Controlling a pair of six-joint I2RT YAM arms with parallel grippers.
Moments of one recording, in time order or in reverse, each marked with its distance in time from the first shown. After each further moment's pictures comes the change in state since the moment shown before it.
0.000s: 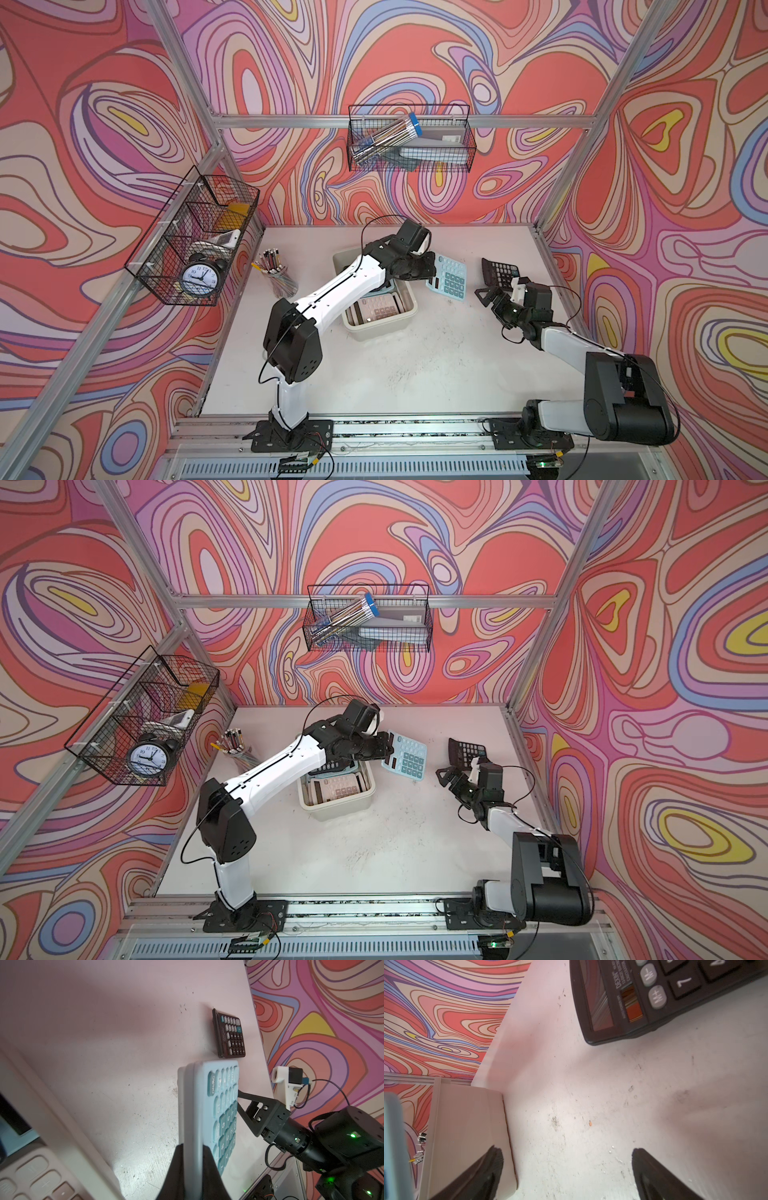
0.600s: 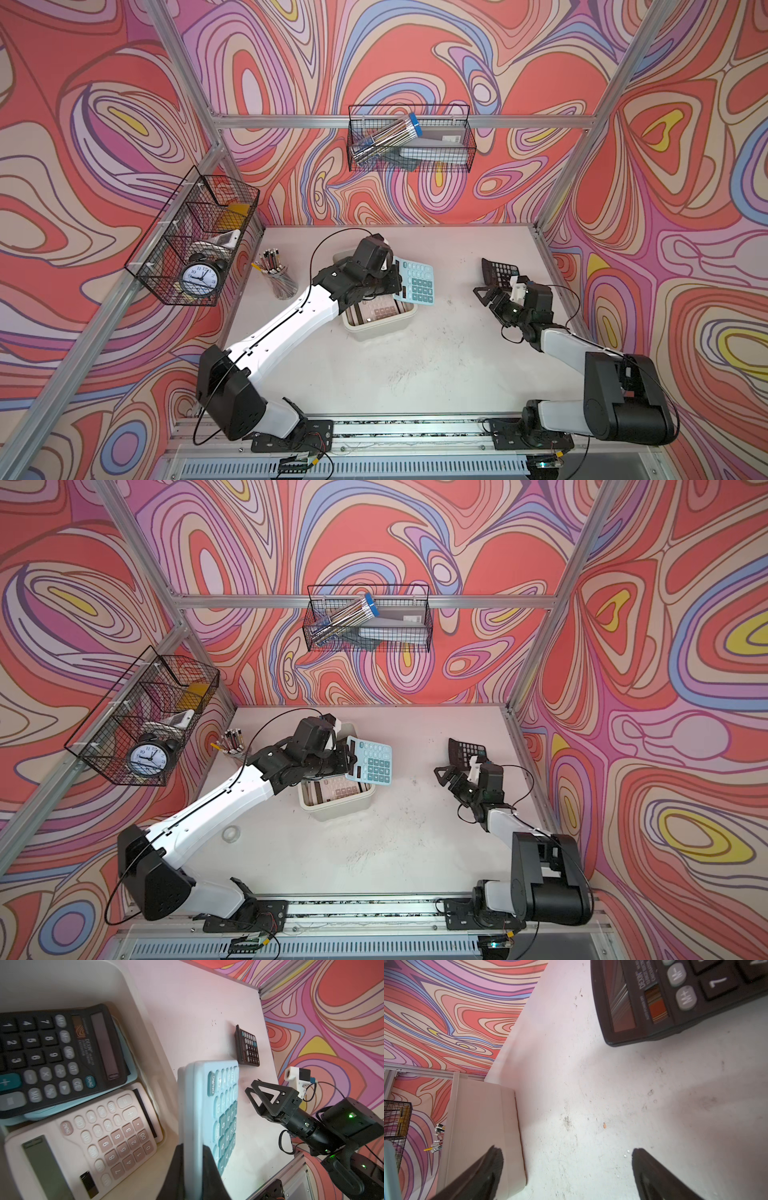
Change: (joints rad) left arm 0.063 -0.446 -0.440 0.060 -0.130 -0.043; right arm 0.000 0.001 -0.013 0.079 -0.059 0.016
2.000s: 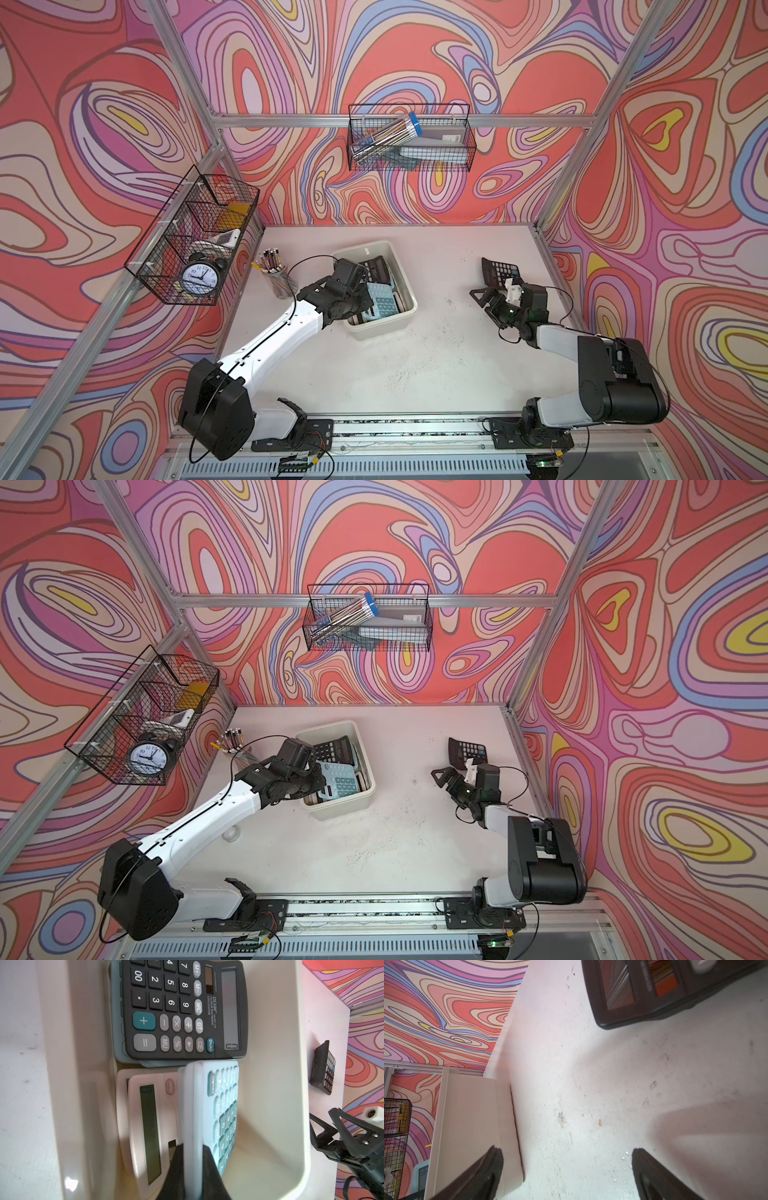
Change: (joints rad) left arm 0.127 -0.074 -0.273 -0.021 -0.078 -0.131; right arm 0.006 0.099 -0.001 0.050 -0.037 0.013
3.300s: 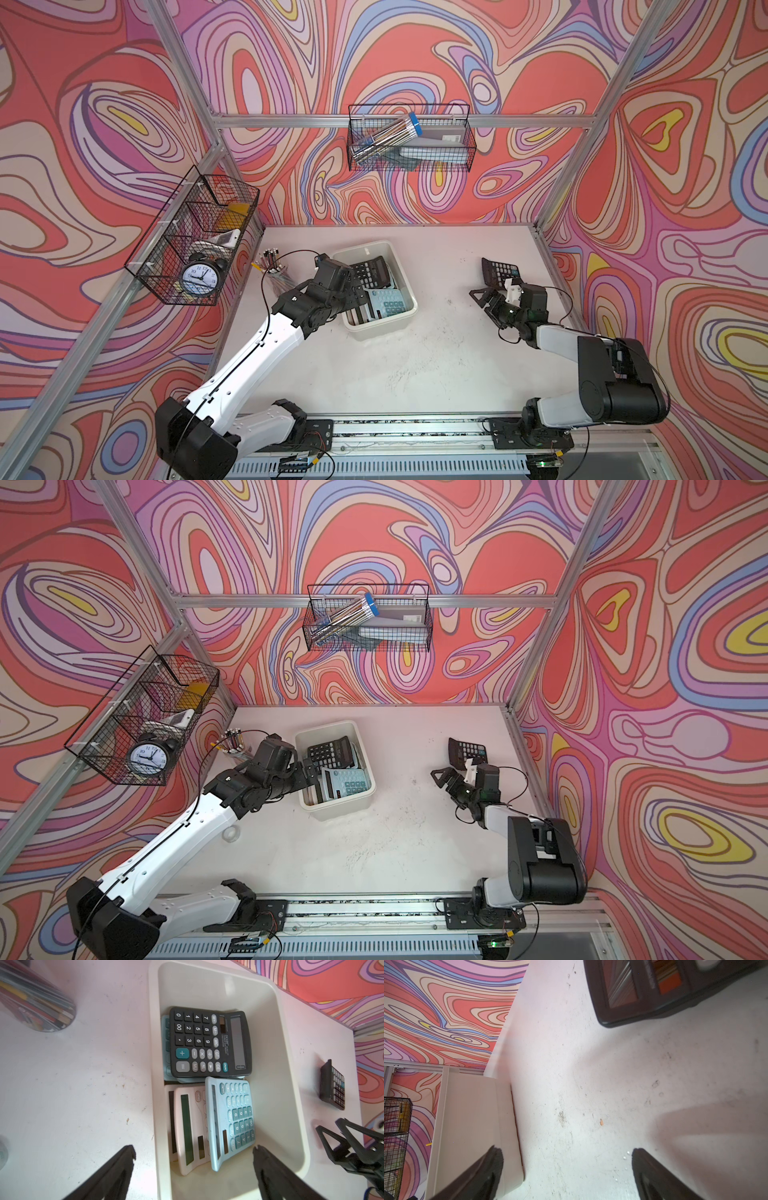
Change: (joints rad) left arm 0.038 -0.166 0.034 -0.144 -0.162 0.087; right arm 0.002 0.000 0.000 0.000 -0.002 -0.001
